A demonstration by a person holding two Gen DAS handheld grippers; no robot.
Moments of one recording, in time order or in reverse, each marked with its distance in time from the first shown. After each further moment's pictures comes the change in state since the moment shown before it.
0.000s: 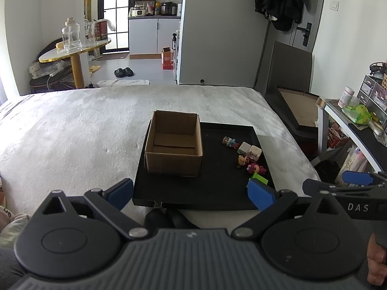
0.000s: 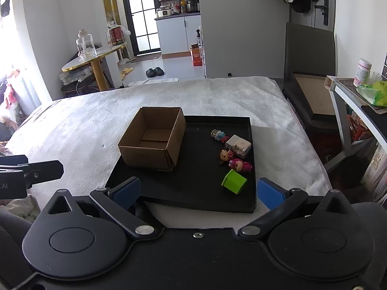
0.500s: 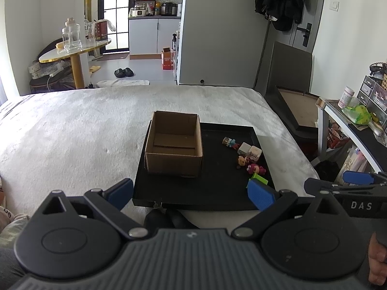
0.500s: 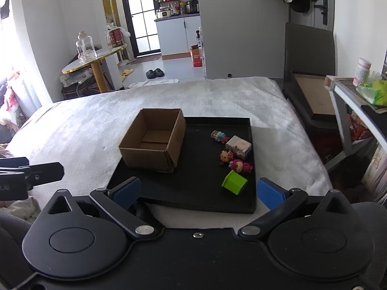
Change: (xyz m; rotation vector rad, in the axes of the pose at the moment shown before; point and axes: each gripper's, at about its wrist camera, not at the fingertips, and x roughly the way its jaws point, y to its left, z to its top) left arm 0.000 0.000 0.004 0.001 0.004 0.004; right arm -0.001 -0.001 0.001 0.013 0.000 0.014
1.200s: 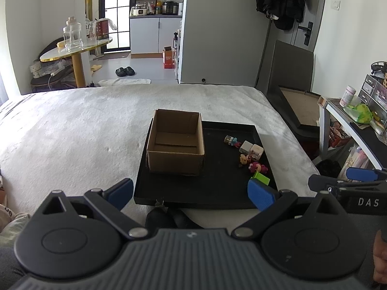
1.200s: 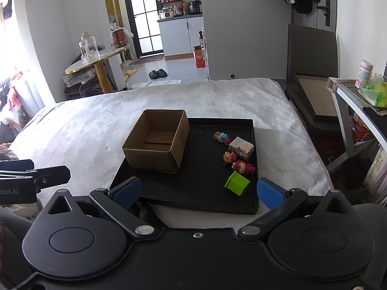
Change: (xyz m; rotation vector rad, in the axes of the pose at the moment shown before) left arm 0.000 0.001 -0.001 0.003 0.009 0.007; right arm -0.005 0.003 0.001 -0.010 -0.005 0.004
